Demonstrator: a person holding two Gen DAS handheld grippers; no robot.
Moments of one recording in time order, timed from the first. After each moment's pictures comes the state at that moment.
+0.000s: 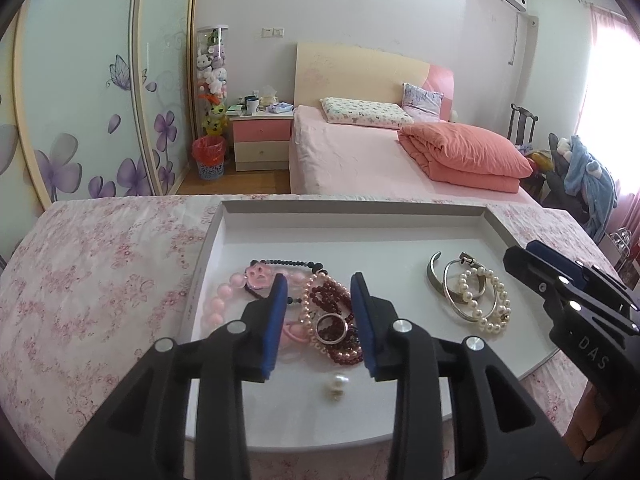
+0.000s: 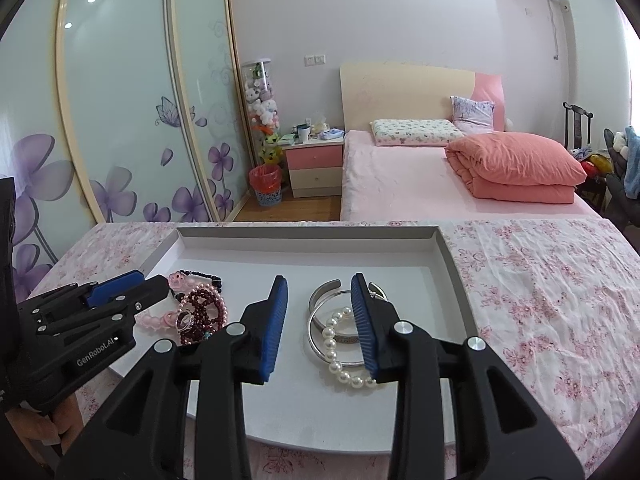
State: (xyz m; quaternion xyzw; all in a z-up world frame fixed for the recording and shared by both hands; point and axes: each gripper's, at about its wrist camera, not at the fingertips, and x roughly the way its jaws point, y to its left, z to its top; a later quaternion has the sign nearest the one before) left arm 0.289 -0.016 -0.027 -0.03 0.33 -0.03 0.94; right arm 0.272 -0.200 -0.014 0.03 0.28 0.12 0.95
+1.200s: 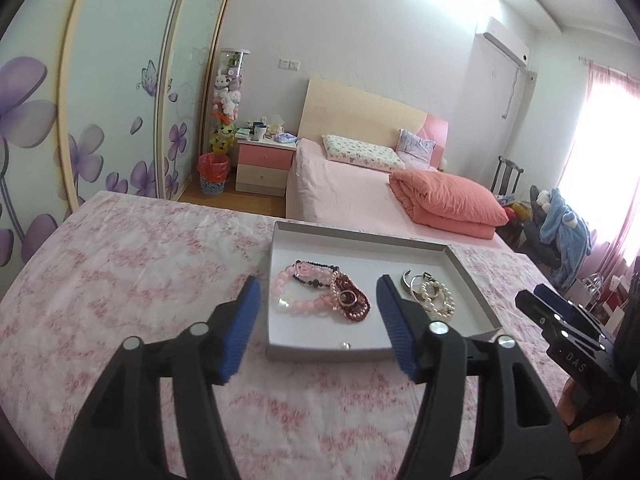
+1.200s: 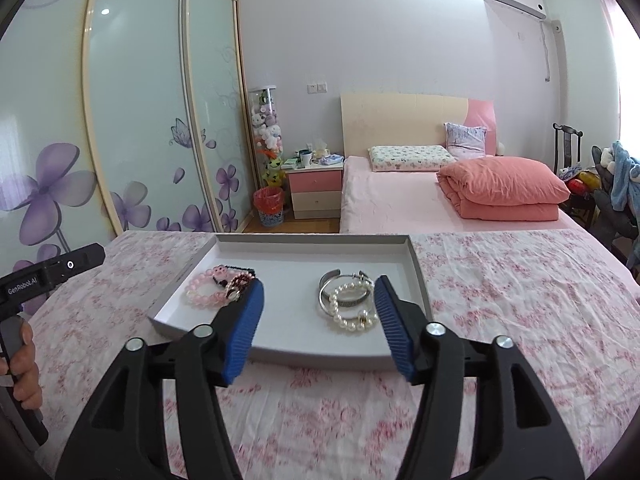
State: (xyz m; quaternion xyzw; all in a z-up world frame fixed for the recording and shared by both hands) left arm 0.159 0.050 0.042 -0.11 0.27 -0.04 0.96; right arm 0.172 -0.224 0.026 0.03 0.23 0.12 0.96
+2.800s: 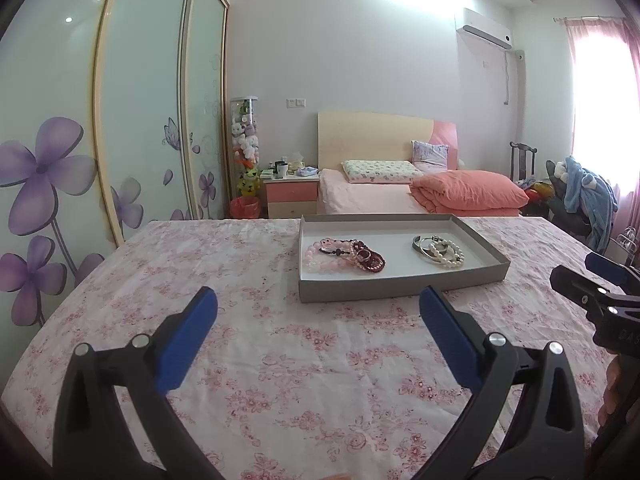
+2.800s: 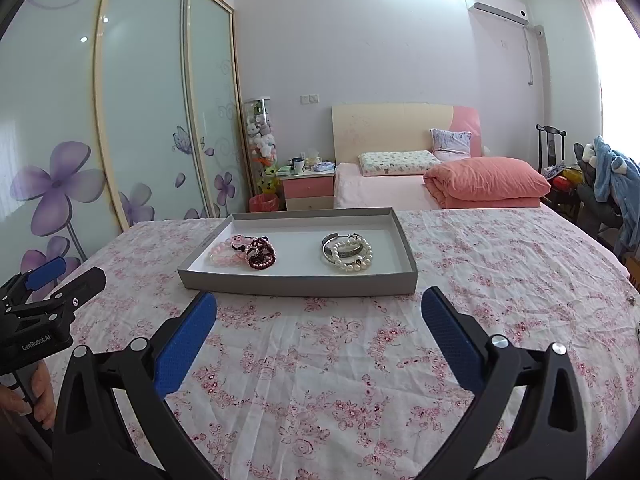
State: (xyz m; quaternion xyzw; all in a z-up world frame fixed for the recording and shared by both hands) left arm 0.045 0.016 0.018 0.00 0.21 0.01 0.98; right arm 0.074 -0.229 0.009 0.03 0.21 0.10 0.97
